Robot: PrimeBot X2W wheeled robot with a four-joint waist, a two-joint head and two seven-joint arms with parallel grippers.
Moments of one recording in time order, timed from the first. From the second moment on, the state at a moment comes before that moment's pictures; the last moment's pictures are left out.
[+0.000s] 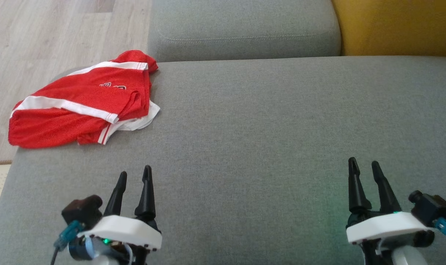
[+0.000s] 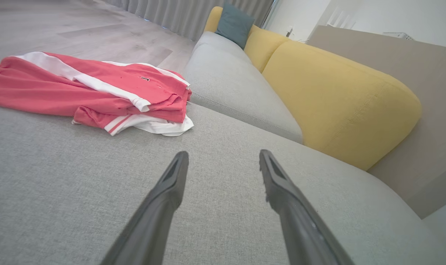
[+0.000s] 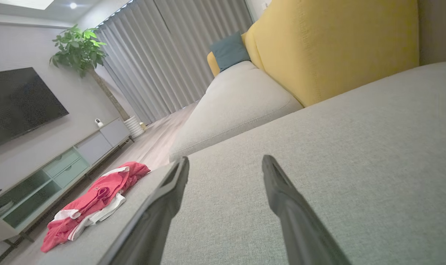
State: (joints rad) left arm 0.04 0.03 -0.22 0.13 -0.49 0.05 -0.16; right arm 0.03 -0.04 0.05 0.21 0.48 0.13 -0.15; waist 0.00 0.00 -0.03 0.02
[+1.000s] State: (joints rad) left arm 0.06 0.04 -0.28 0.13 -0.16 0.10 -0.25; right arm 0.03 -0.04 0.09 0.22 0.12 0.13 -0.24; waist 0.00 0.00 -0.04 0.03
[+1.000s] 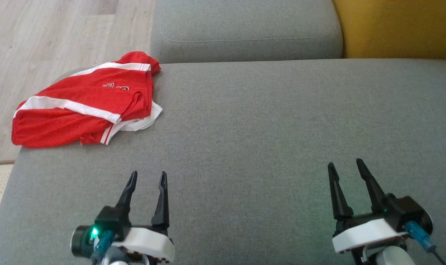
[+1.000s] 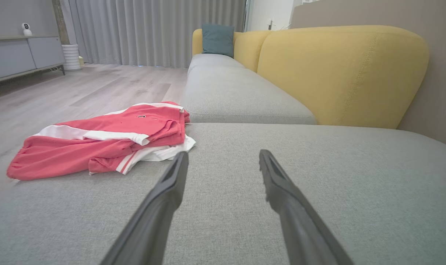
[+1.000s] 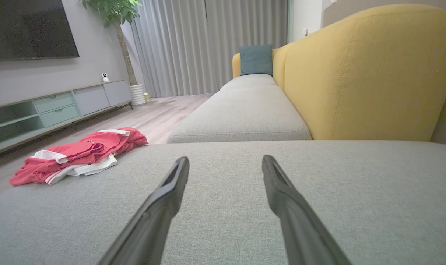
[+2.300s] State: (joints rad) left arm 0.06 0.05 -0.30 0.17 -0.14 0.12 -0.25; right arm 0.03 -0.04 0.09 0.21 0.10 0.13 -0.25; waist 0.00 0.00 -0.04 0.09
